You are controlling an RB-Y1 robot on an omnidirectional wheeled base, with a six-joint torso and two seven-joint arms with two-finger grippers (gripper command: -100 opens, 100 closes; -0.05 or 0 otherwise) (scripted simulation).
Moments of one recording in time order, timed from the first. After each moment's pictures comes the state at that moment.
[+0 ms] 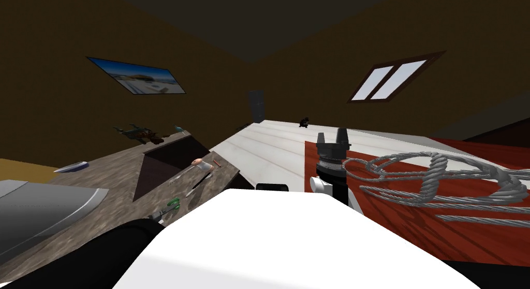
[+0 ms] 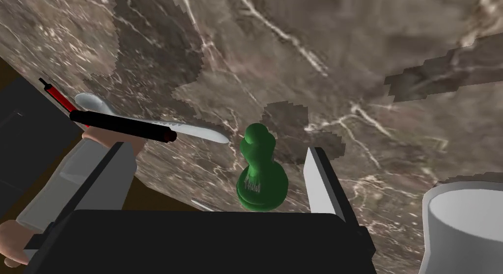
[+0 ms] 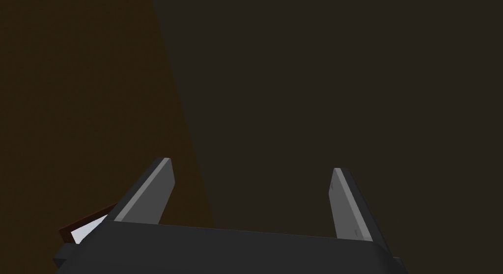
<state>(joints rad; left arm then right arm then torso) 1.09 0.99 0.51 -1.17 -0.83 -0.90 0.93 0.51 0.04 -0.06 -2.28 0.11 -0.59 -0.16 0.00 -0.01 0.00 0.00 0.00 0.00</state>
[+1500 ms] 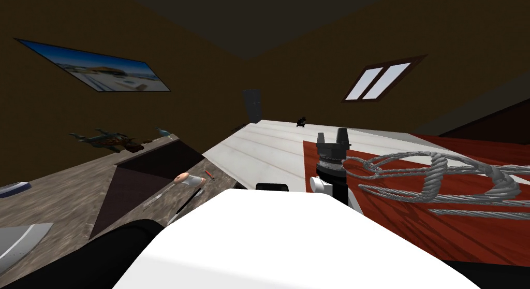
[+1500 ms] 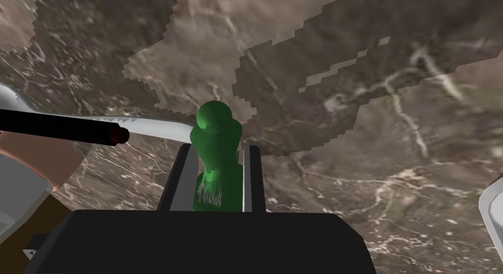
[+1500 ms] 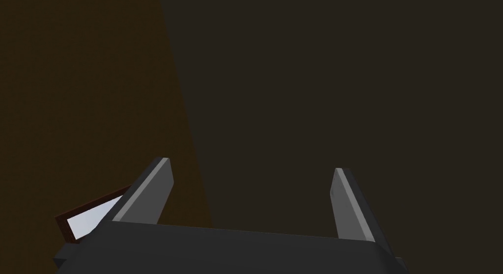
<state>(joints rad) 1.13 1.00 0.44 -1.07 -0.89 -0.90 1.02 0.51 0.05 -0.06 -2.28 0.11 -0.59 -0.16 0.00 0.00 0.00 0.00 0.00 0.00</state>
